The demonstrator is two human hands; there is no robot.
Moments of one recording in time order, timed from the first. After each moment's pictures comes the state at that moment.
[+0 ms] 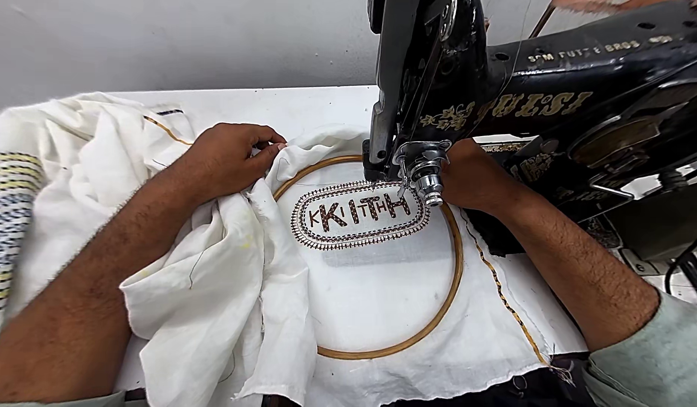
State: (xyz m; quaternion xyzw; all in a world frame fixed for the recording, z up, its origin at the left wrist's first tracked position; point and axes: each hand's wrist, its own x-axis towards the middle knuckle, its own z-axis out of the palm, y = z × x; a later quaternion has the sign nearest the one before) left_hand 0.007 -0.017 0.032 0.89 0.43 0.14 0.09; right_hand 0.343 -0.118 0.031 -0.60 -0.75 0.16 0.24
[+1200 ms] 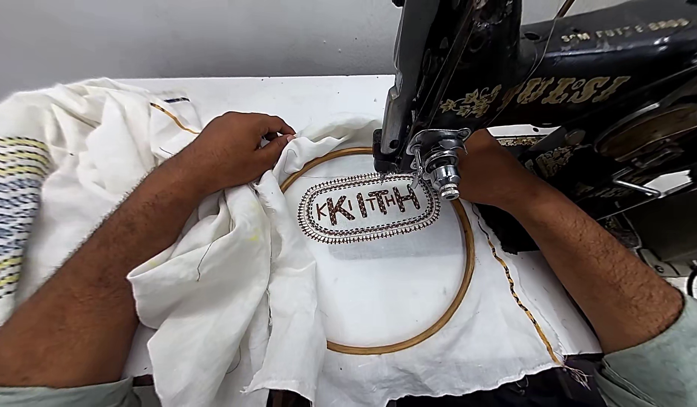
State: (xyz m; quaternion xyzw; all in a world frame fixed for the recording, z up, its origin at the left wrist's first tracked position) left_hand 0.009 -0.019 0.033 0.90 0.42 0.12 0.07; right_hand 0.345 -0.117 0.027 -0.60 -0.75 0.15 0.24
